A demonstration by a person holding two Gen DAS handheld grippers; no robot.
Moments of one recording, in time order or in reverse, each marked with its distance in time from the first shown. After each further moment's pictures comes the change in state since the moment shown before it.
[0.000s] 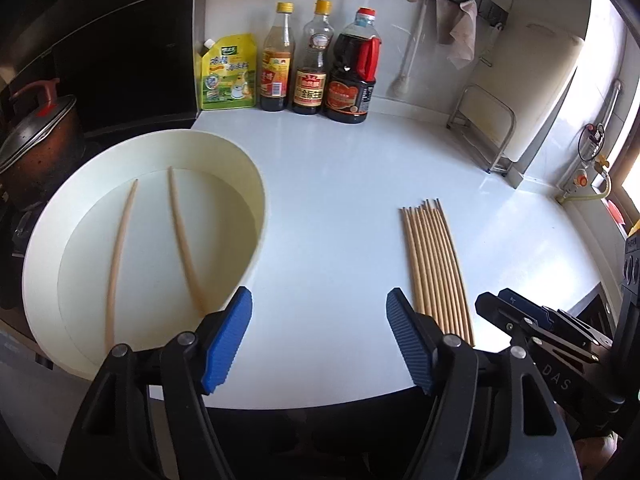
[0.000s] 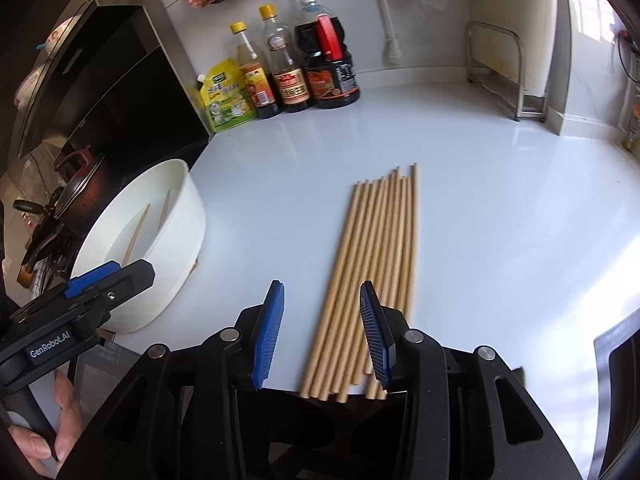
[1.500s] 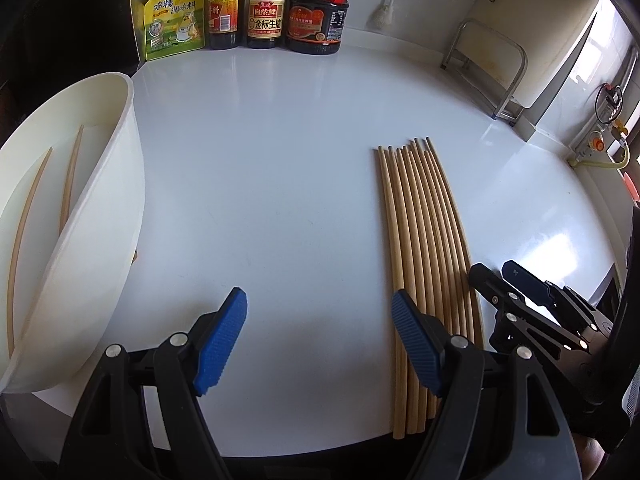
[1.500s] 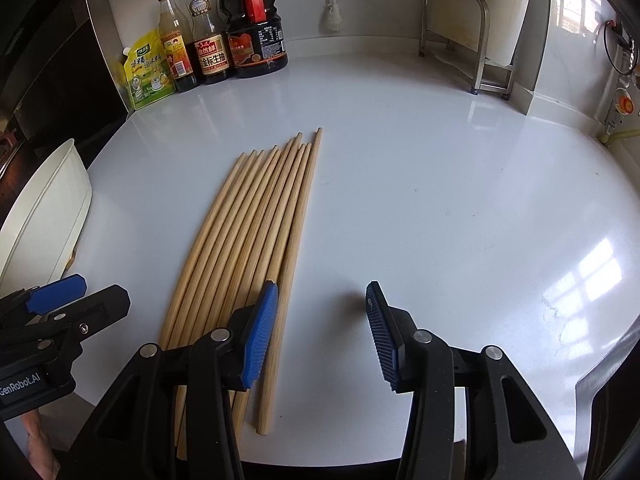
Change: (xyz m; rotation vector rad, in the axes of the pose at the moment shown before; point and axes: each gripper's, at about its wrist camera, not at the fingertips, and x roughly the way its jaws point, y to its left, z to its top) left arm 0.102 -0.052 -0.007 0.009 0.169 -0.013; right arm 0.074 -0.065 0.002 -0.028 0.050 -0.201
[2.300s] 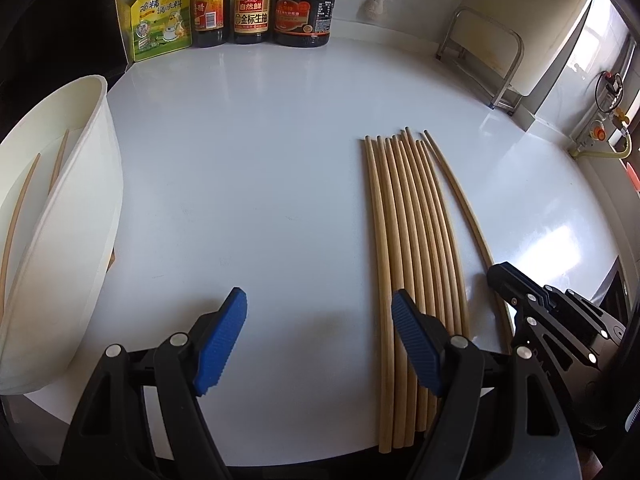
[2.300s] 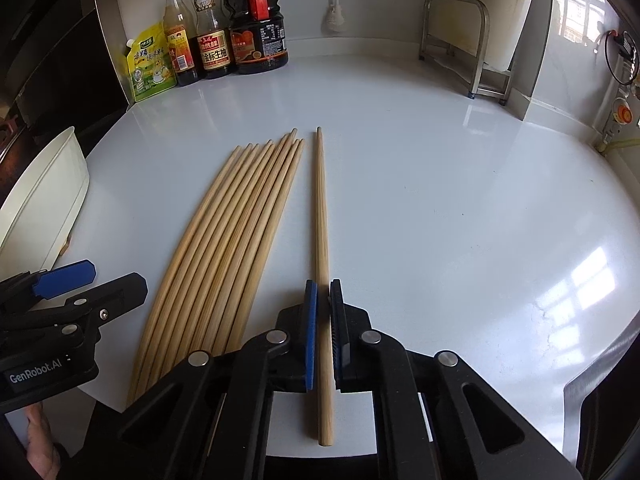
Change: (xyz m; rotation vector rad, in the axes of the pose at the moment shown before) left arm 0.014 -0.014 0.002 0.029 0.015 0.007; right arm -0.002 -0.007 -0.005 -0.033 0.000 -0.018
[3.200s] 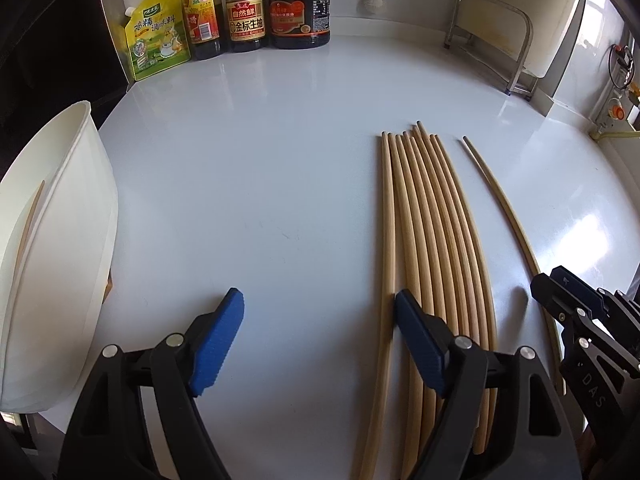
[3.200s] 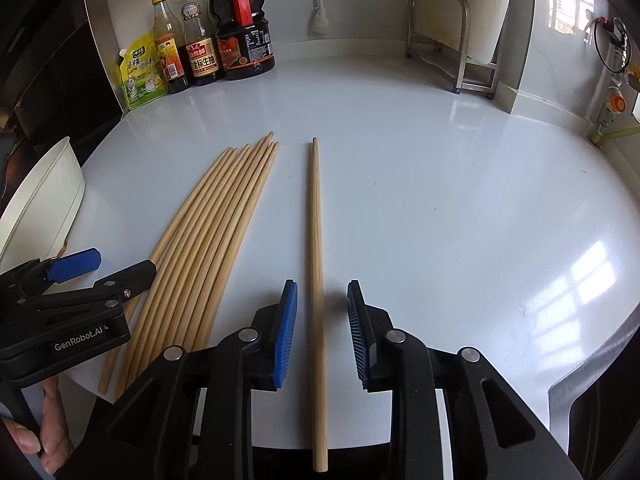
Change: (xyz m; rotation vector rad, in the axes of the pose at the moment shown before) left arm 0.021 -0.012 0.009 0.058 -0.017 0.111; right arm -0.003 -0.020 -0.004 0.021 -0.009 0.004
